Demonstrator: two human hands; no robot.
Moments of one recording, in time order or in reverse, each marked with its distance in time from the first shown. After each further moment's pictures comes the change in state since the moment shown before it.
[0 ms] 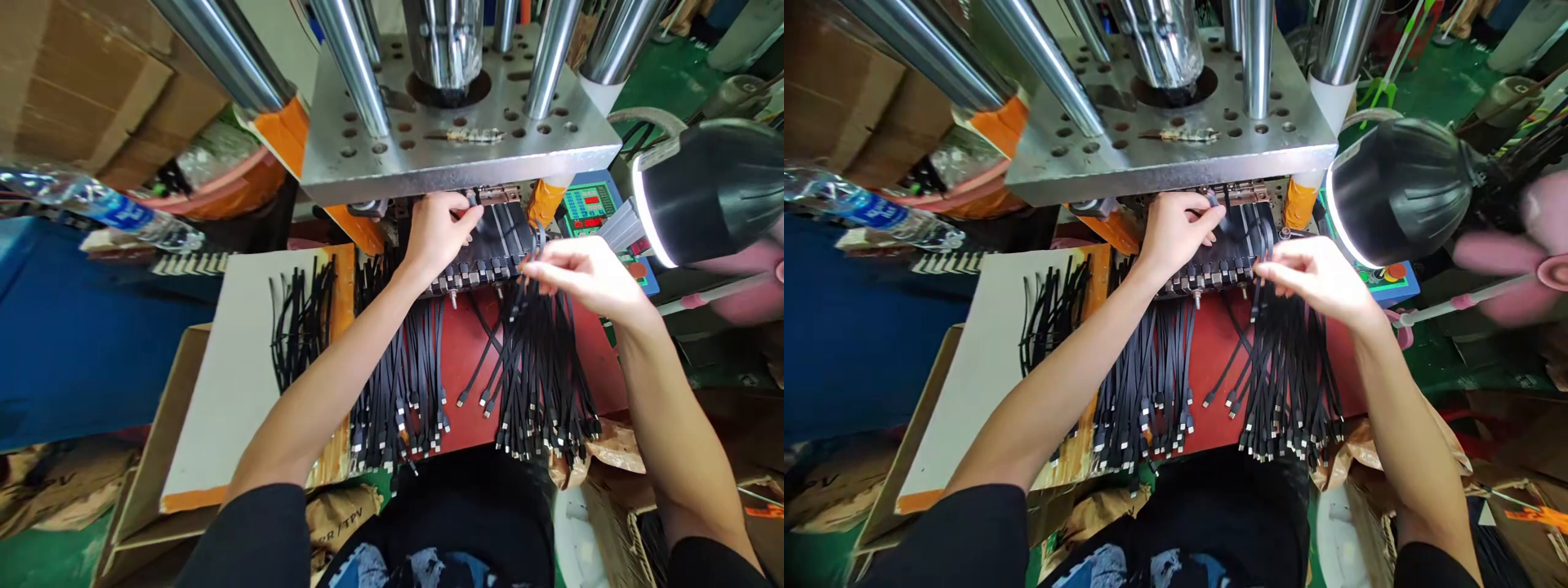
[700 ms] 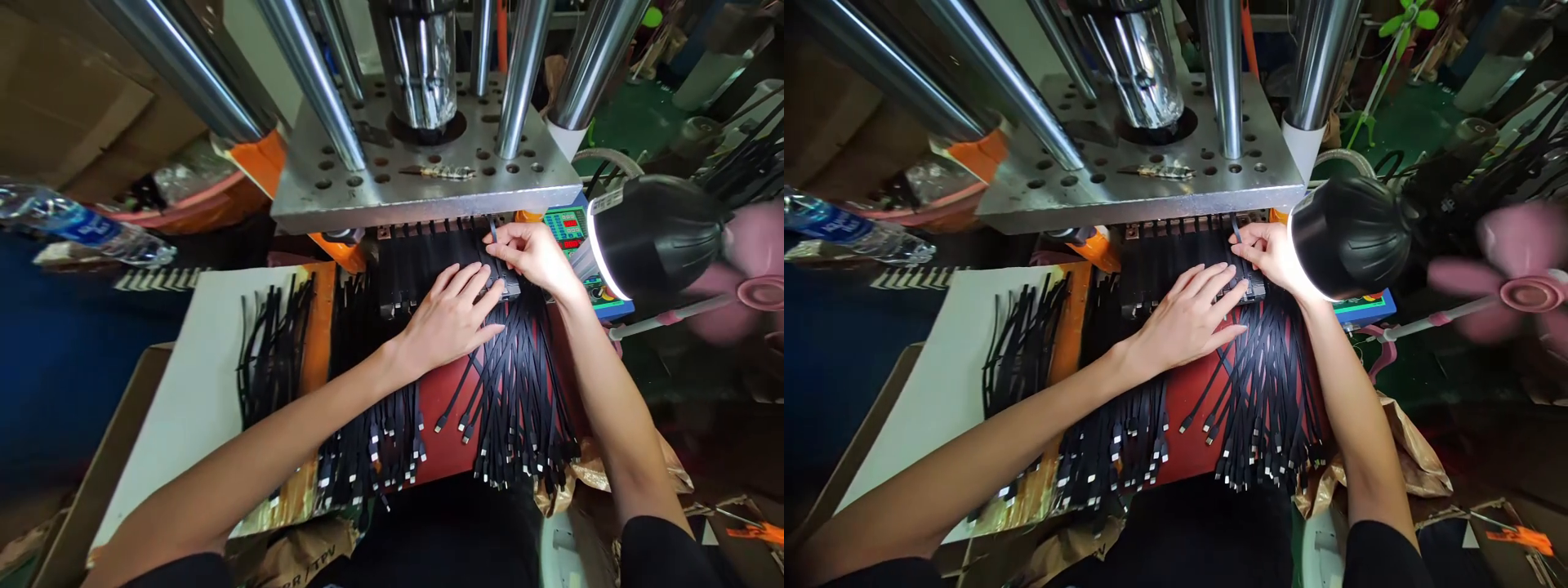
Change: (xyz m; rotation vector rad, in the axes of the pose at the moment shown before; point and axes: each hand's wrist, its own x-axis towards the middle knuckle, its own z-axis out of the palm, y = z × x) left_hand -0.073 0.049 0.004 0.652 -0.420 0.512; right_hand 0.087 0.041 0.005 0.032 0.135 -0.074
